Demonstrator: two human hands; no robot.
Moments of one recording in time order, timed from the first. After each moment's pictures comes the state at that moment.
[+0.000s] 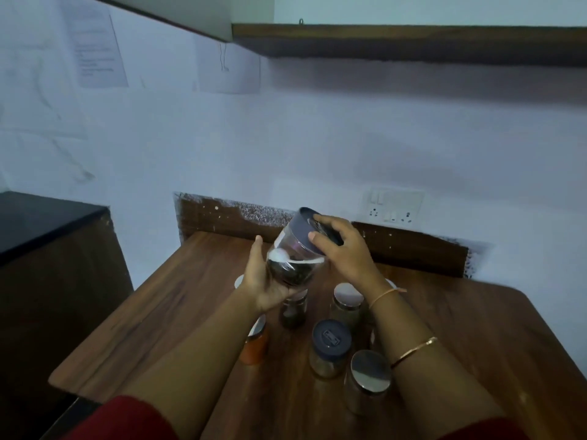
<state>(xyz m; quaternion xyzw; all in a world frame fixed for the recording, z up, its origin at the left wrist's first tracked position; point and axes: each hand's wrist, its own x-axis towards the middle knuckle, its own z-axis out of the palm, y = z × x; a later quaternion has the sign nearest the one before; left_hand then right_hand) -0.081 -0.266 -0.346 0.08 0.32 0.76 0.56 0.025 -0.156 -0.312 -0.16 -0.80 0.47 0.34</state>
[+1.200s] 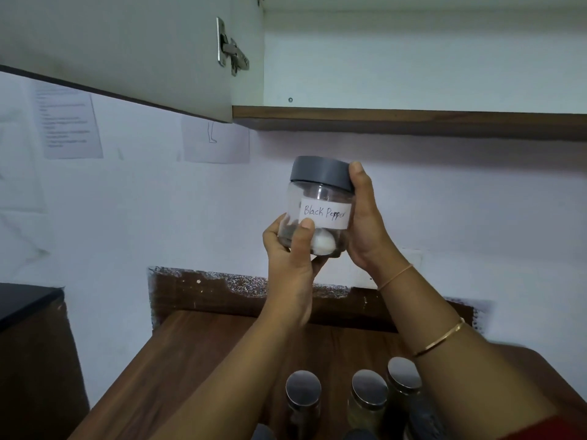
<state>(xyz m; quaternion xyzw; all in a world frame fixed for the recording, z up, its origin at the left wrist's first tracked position) -0.115 -0.226 -0.219 0.34 0.33 0.85 0.22 -0.068 -0.138 -0.166 -0.02 -0.63 0.65 0.42</state>
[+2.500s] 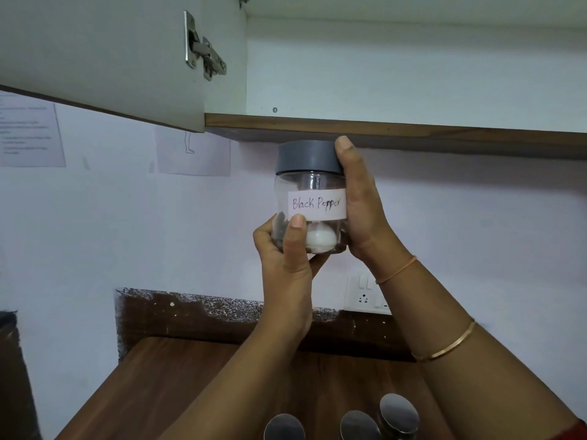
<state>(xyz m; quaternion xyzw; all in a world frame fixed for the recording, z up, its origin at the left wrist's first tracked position) -0.120 -0.179 -0.192 0.35 0.29 0.87 0.18 -0.079 -0.110 -0.118 -0.04 -0.67 0.55 0.49</state>
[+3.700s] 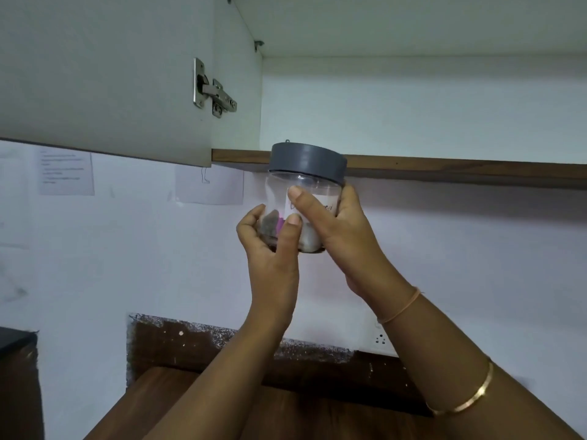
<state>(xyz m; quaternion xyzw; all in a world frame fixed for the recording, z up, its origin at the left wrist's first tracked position) -0.155 -0.155 -0.158 0.39 0.38 0.84 -0.03 -0.086 -0.105 -0.109 -0.03 -0.73 0.48 0.48</state>
